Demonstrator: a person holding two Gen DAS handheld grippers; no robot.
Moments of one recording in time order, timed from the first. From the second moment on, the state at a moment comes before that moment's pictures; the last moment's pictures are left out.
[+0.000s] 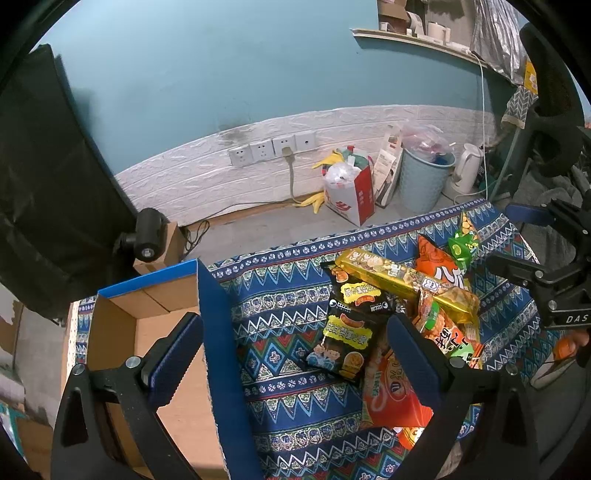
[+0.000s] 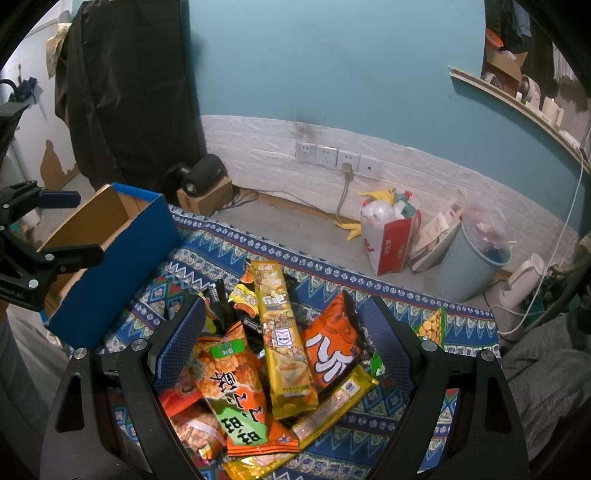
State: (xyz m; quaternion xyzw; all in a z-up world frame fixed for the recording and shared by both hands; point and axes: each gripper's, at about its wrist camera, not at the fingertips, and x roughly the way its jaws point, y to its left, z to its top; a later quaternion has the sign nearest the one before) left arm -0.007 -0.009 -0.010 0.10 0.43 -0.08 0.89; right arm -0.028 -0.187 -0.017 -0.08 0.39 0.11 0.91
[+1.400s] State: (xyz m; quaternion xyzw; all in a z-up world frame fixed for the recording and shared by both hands) left arm 0.020 -0.007 -0.029 0.10 0.46 -0.07 0.88; right arm -0.022 -0.201 -0.029 -0.09 0.41 0.08 0.90
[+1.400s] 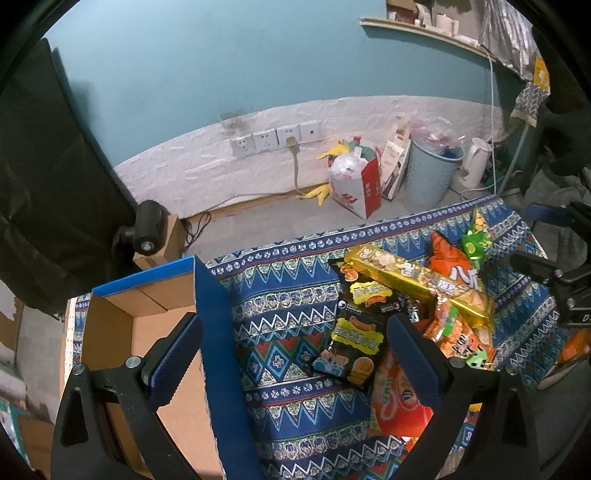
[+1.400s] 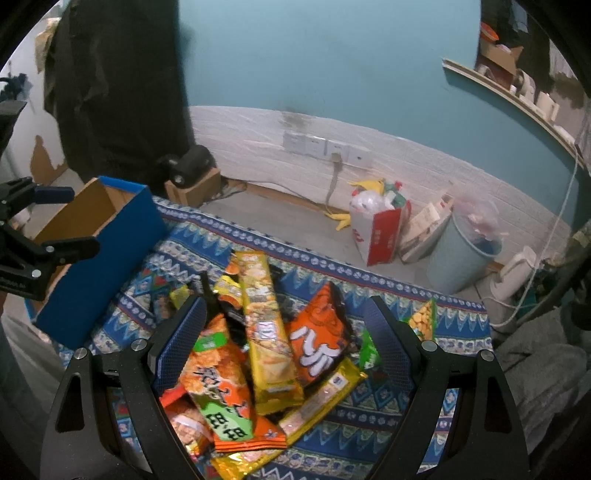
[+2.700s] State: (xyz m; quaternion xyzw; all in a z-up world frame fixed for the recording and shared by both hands) left arm 0.115 -0.028 -0.140 0.10 0.55 -0.09 0.82; right arm 0.094 -0.383 -0.172 0.15 0.59 -0.16 0.78
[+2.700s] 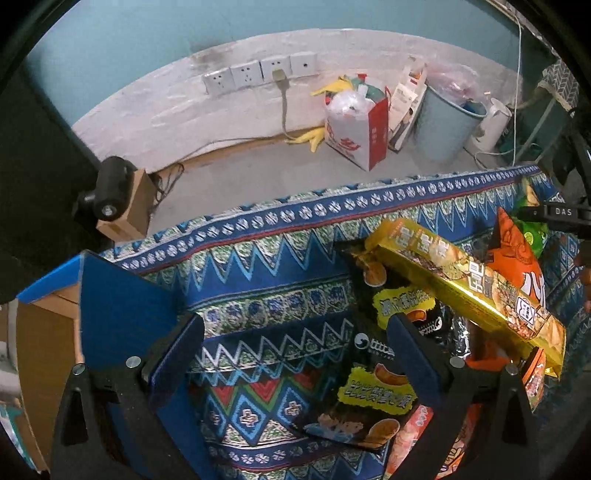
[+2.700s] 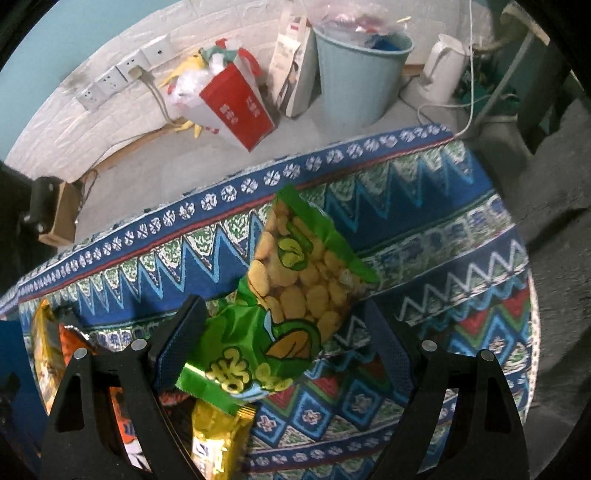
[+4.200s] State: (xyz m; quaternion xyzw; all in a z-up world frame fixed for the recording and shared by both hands) left arm 0.070 -0.053 -0.187 0.17 0.59 -0.14 0.78; right arm 0.067 -0.321 -0.153 -0.07 0.59 -0.09 0.80
